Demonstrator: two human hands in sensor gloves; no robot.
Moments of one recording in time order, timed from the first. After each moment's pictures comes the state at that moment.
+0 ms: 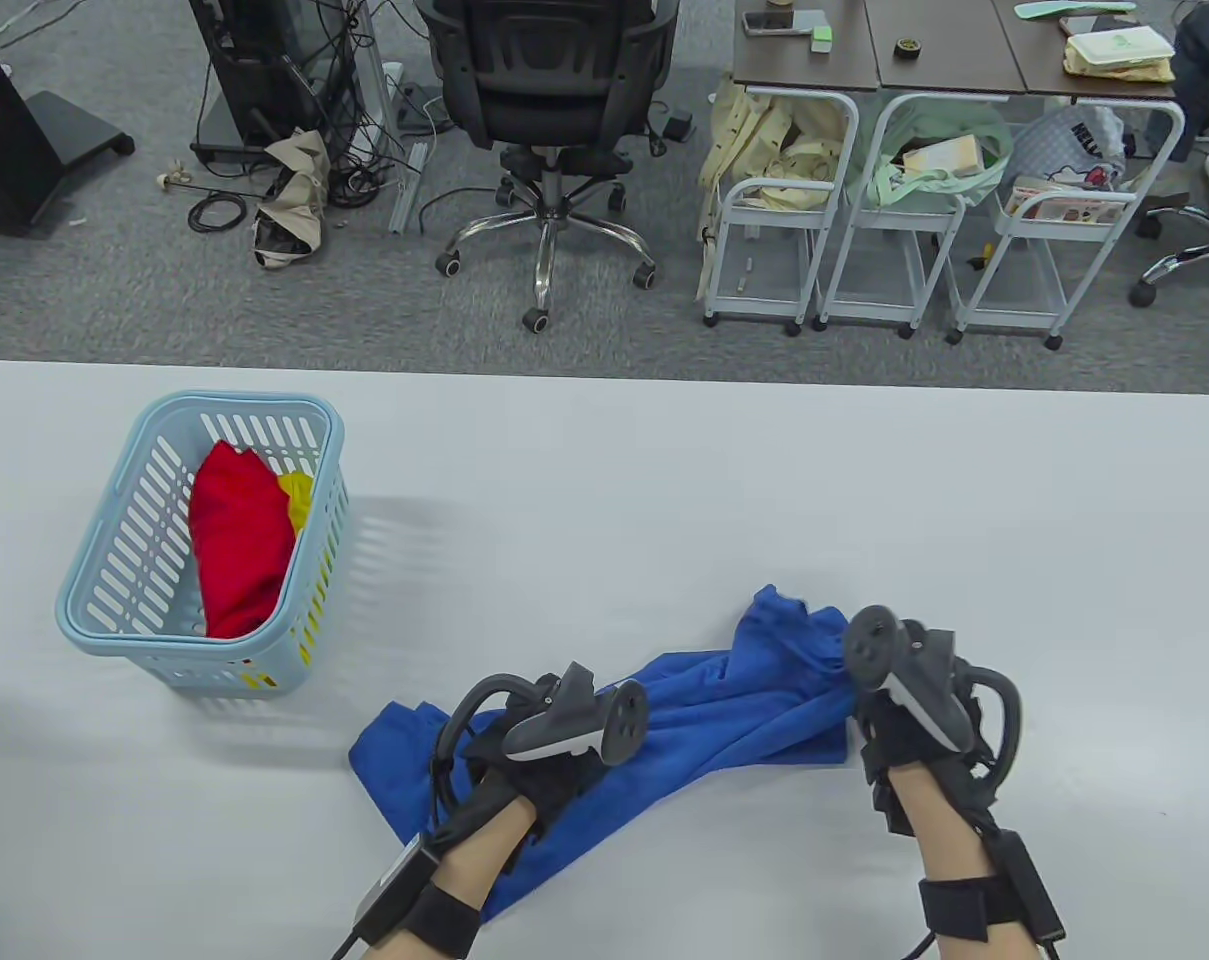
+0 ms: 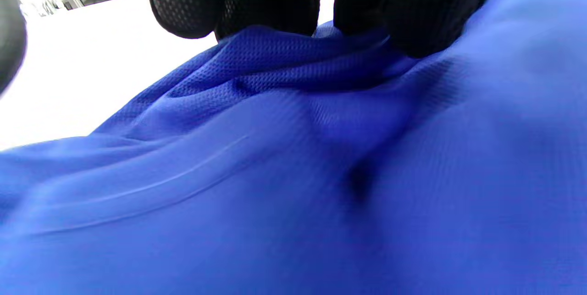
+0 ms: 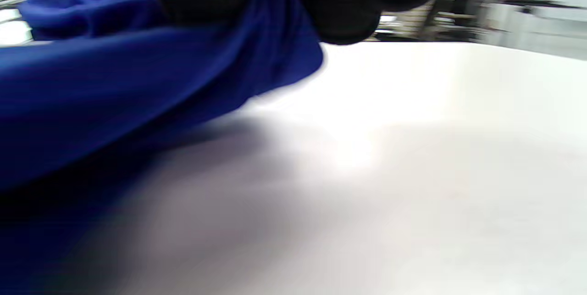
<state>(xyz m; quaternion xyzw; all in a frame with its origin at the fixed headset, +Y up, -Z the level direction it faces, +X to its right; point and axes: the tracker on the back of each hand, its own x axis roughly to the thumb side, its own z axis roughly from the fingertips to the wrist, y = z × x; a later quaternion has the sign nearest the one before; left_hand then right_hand) -0.066 -0.734 -0.280 -0.21 -0.20 -0.13 0.95 0.262 -0.719 -0.310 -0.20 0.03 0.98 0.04</state>
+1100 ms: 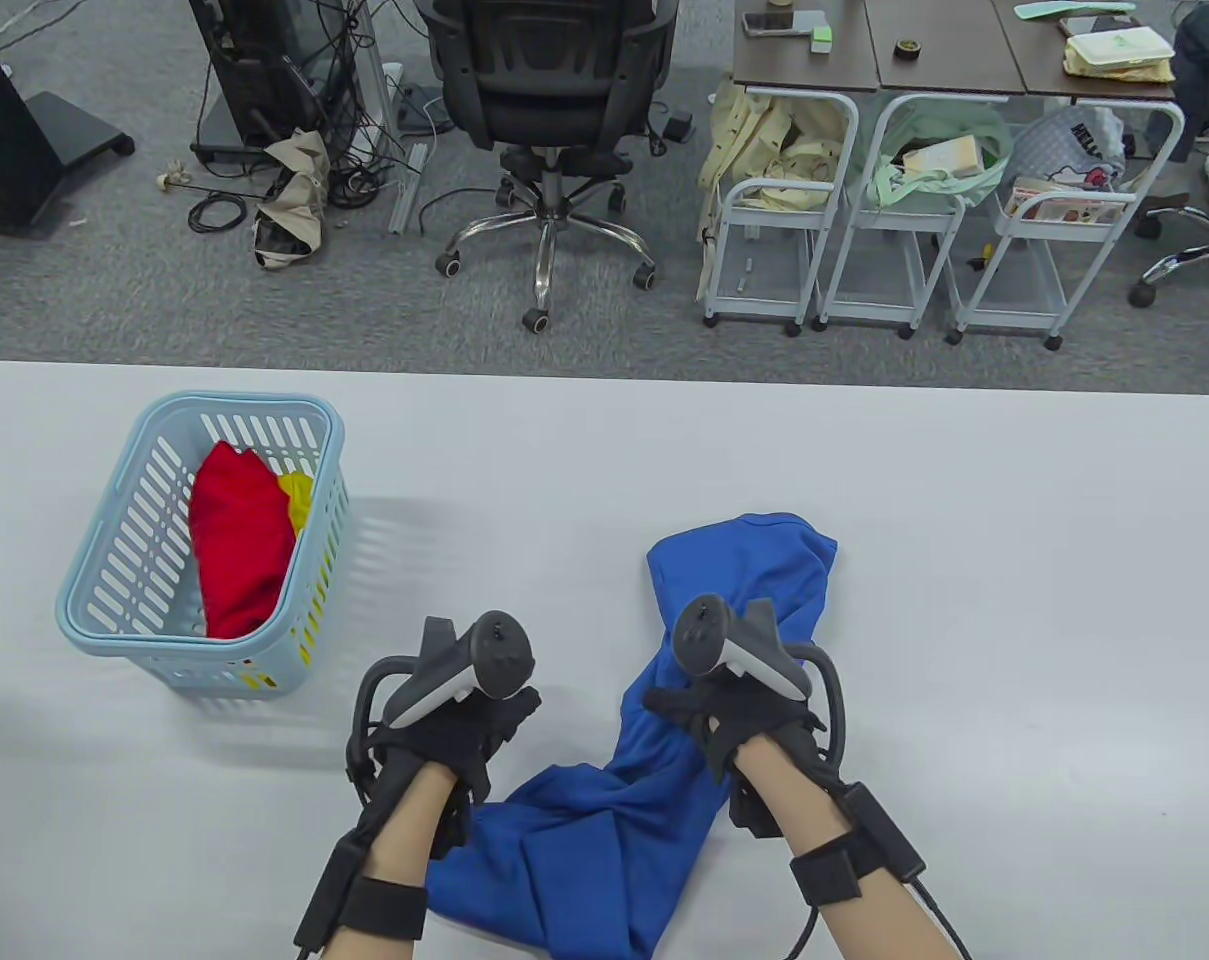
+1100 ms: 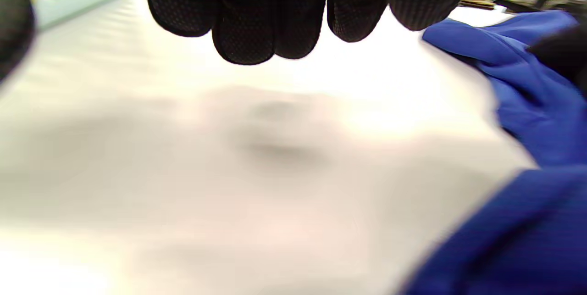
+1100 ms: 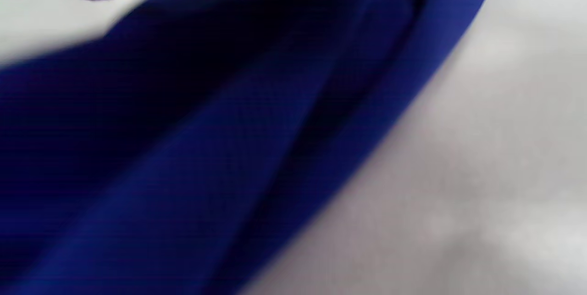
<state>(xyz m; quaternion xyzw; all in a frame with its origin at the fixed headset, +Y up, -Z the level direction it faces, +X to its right) -0.167 -0.715 -0.309 -0.22 -0.05 0.05 0.97 0.091 -0.760 -0.334 0.07 0.30 0.95 0.04</state>
